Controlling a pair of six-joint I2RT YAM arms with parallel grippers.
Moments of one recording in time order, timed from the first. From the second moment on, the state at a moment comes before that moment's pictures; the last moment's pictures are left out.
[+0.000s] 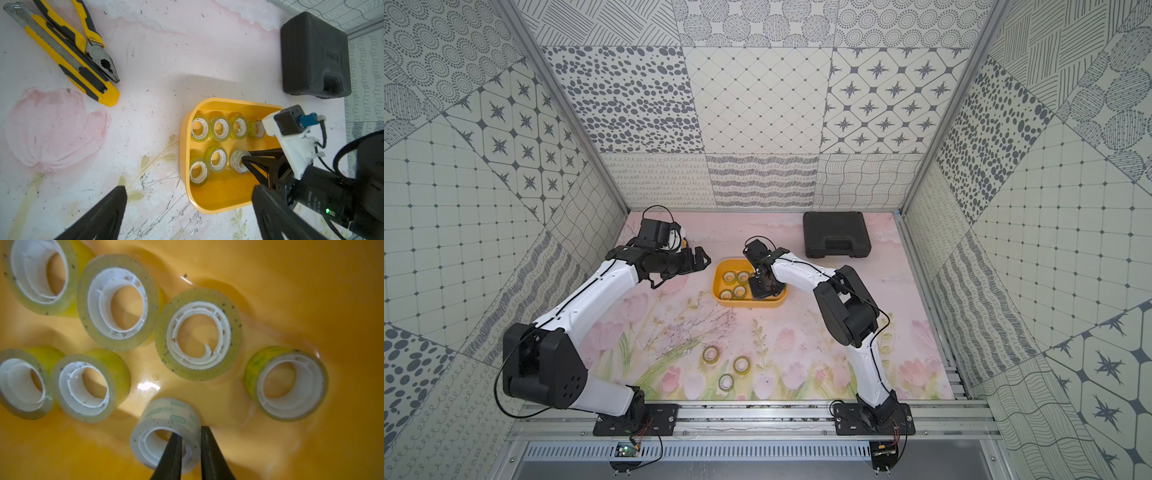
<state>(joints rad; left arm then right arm) -0.16 1.50 1.22 -0.65 0.24 -0.36 0.71 2.10 1.58 -0.75 0.00 0.30</state>
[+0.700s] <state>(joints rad) -0.16 1.43 1.16 -0.61 0.23 -0.36 0.74 1.64 1.33 -0.65 -0.14 0.34</state>
